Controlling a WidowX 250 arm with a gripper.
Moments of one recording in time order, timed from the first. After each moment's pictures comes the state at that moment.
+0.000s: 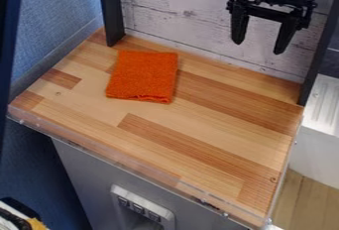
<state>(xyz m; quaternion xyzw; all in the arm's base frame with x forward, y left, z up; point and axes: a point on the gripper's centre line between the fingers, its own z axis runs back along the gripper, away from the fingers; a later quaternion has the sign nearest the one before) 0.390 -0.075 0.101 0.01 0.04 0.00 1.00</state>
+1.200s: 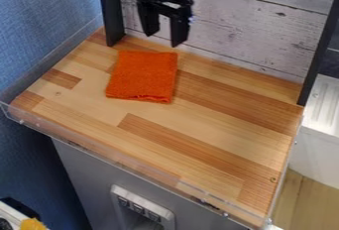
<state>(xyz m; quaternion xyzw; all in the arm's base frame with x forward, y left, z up) 0.366 0.065 0.094 -0.02 -0.03 -0.13 0.99</state>
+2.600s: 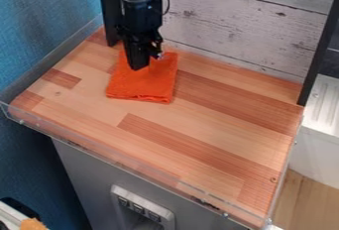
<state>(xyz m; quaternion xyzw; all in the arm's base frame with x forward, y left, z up) 0.347 0.091 0.042 0.01 0.01 -0.17 0.99</state>
